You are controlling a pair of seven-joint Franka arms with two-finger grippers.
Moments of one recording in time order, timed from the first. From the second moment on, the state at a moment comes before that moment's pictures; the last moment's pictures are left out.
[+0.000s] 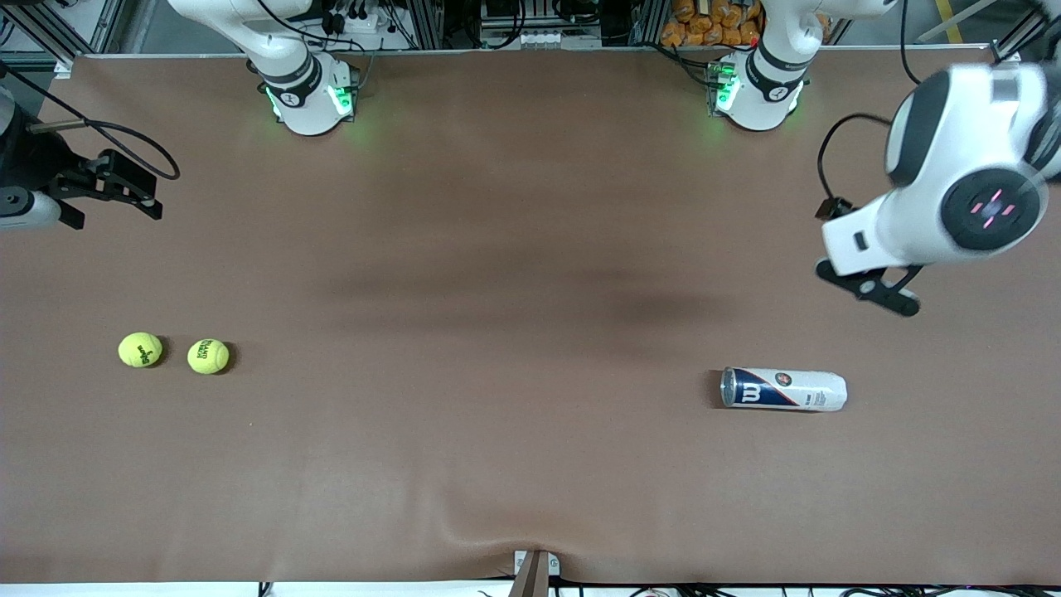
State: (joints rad) left arm -0.30 0.28 0.08 -1.54 0.21 1.38 0.37; right arm 0.04 0.02 0.01 -1.47 0.01 1.49 -0.05
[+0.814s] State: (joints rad) left arm -0.38 0.56 0.08 -1.52 0.40 1.78 0.68; right arm -0.06 0.06 0.00 -1.50 -0.01 1.53 -0.20
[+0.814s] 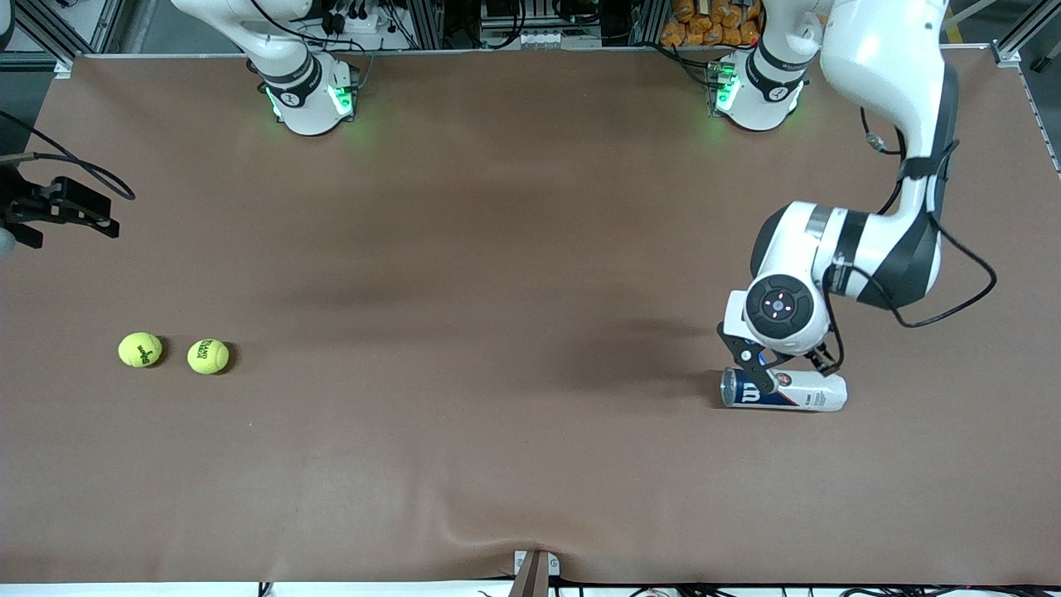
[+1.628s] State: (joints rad) left arm -0.38 0.73 0.08 -1.49 0.49 2.03 0.73; right arm -0.11 0.08 -0.03 -1.97 -0.01 2.15 -0.33
